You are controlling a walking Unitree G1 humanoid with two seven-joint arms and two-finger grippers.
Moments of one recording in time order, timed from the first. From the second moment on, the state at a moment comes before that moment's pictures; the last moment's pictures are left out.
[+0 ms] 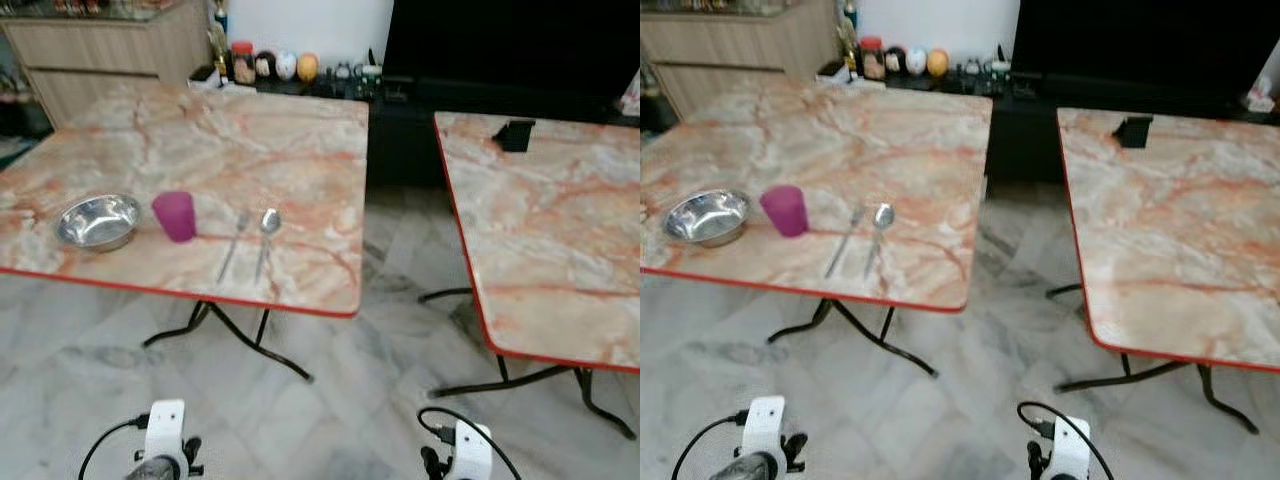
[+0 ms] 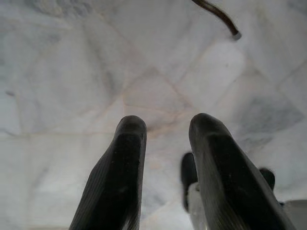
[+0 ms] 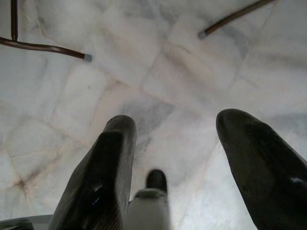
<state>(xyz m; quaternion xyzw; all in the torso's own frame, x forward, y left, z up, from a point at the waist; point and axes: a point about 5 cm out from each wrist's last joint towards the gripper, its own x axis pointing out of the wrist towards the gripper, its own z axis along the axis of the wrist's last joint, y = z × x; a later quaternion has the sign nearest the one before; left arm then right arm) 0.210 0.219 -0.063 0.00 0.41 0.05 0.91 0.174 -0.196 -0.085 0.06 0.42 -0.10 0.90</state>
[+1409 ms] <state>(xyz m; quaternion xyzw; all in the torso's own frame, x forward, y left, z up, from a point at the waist) 0.212 0.221 -0.062 0.00 0.40 0.05 0.91 0.174 -0.200 -0.084 0.06 0.42 -0.11 0.90</state>
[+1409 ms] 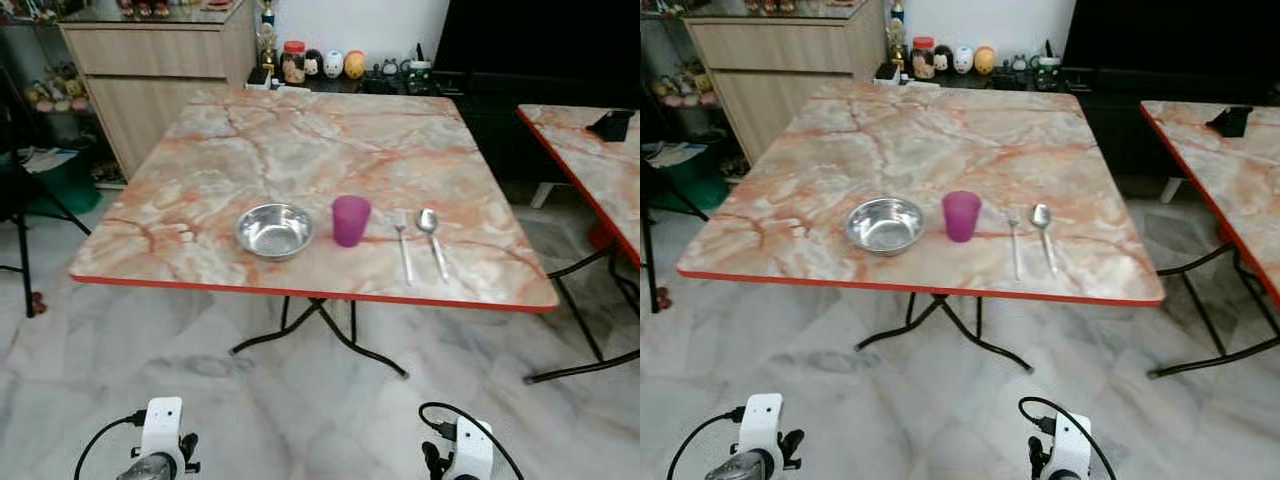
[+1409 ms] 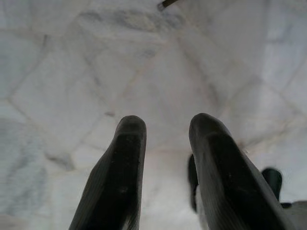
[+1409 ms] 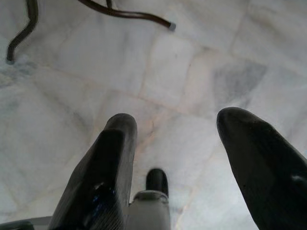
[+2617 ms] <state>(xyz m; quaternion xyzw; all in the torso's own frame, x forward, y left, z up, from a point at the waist) 0.304 0.304 0.109 0.12 -0.06 0.32 0.94 0.170 -0.198 -0.086 0.07 0.42 -0.11 0.90</state>
